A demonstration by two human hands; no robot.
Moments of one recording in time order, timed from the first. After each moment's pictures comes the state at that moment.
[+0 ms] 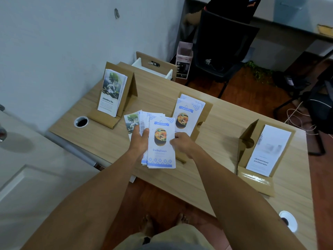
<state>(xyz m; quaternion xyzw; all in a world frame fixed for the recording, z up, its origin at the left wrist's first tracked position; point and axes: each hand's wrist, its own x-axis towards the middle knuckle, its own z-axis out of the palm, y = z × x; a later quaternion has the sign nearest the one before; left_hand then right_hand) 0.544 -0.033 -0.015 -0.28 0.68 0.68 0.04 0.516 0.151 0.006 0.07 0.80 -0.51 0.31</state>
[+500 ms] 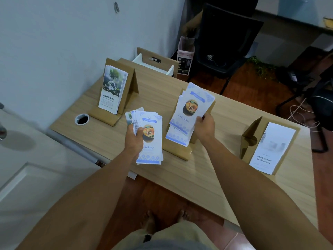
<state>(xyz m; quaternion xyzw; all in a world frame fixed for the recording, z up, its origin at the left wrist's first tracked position) 0.551 -0.052 -0.025 -0.29 0.71 0.64 -0.02 0.475 0.192 0.015 0.18 0.85 -0.49 -0.01</state>
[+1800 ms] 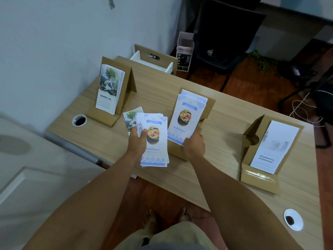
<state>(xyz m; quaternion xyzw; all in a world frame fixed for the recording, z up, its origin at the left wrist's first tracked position) 0.545 -0.041 -0.037 -0.28 0.71 0.65 0.02 0.521 0.168 -0.034 0.23 0.90 -0.37 0.09</state>
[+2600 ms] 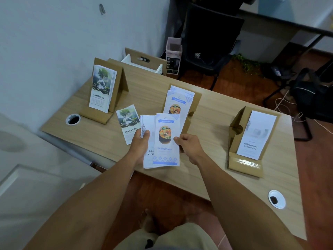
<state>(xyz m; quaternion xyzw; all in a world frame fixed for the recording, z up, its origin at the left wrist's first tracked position) 0.581 -0.005 -0.025 -0.28 0.61 0.74 0.11 0.578 0.199 -0.006 0.18 0.72 -0.64 0.20</state>
